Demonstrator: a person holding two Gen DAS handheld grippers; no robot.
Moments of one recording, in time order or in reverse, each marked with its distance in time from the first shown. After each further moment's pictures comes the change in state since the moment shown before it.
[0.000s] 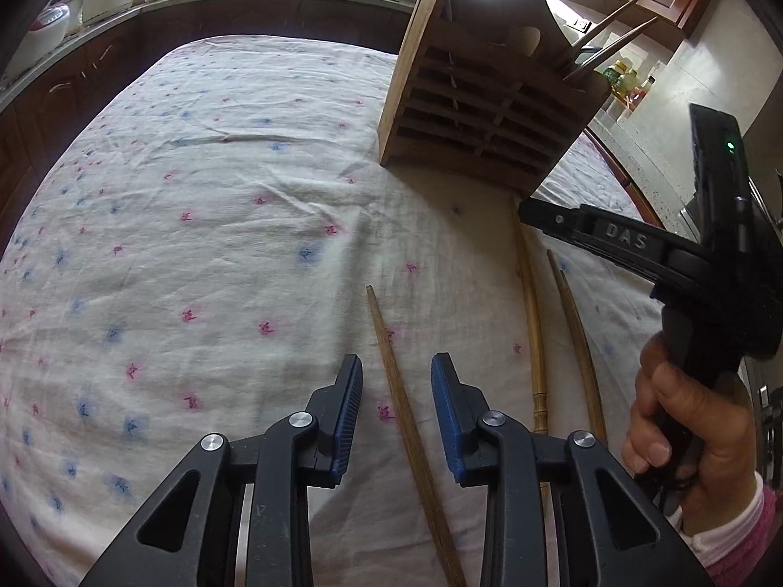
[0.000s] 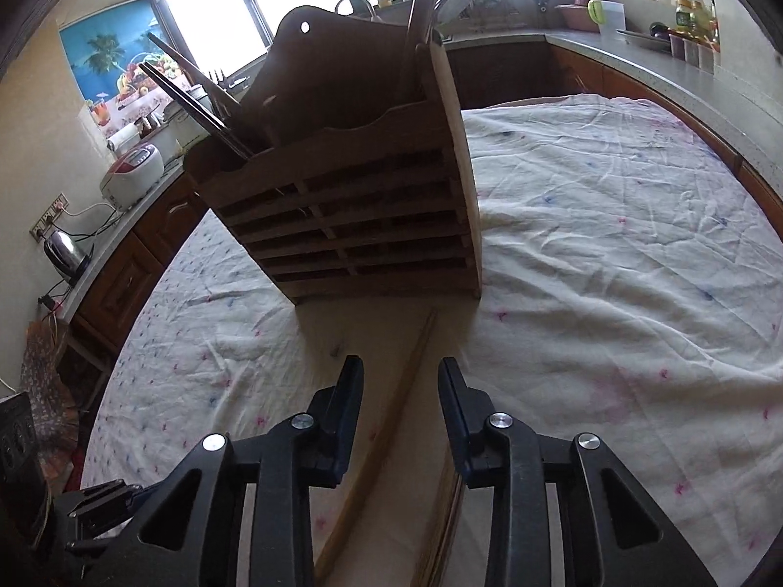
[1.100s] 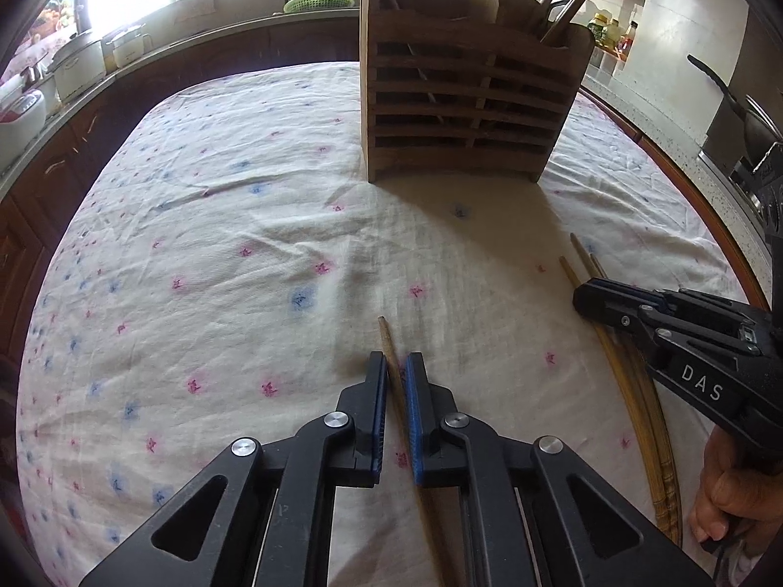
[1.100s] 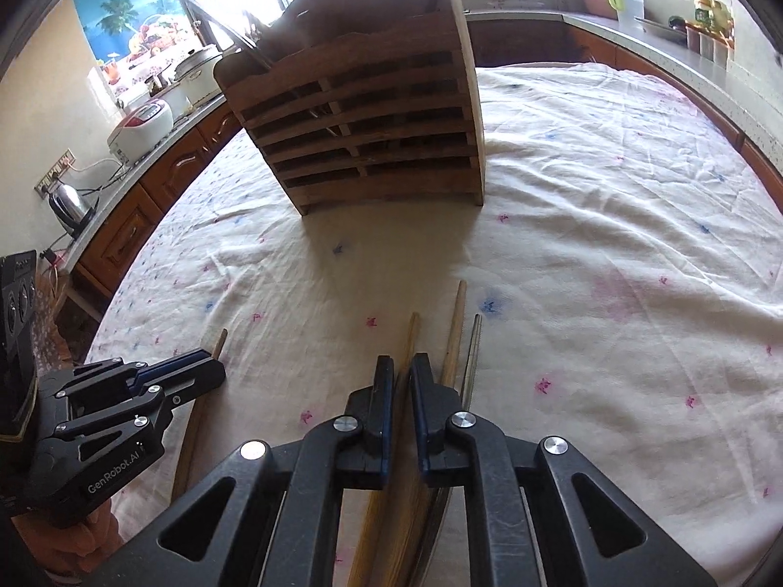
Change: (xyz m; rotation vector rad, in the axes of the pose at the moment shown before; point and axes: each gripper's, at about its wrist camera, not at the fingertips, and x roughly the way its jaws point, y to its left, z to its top) left arm 0.020 -0.025 0.008 0.181 -0.020 0.130; right arm -0.023 0.005 -0.054 -0.089 0.064 -0.003
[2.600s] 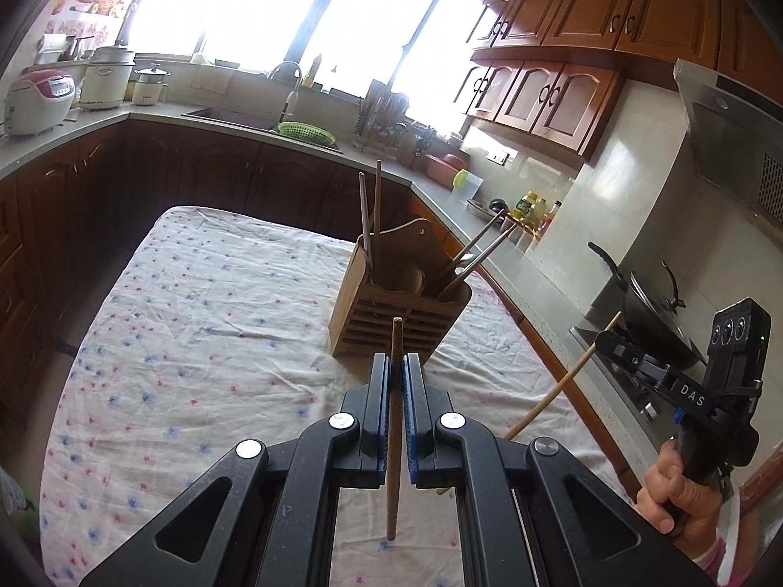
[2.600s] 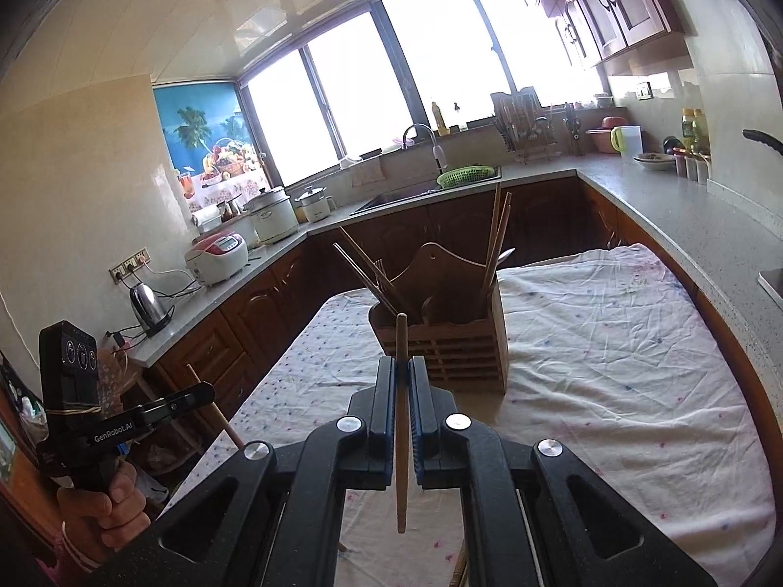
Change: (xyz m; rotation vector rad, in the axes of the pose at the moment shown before) left arm -0.202 0.079 -0.034 -0.174 -0.412 -0.300; right arm -0.199 0.019 0.020 0.016 -0.454 0.146
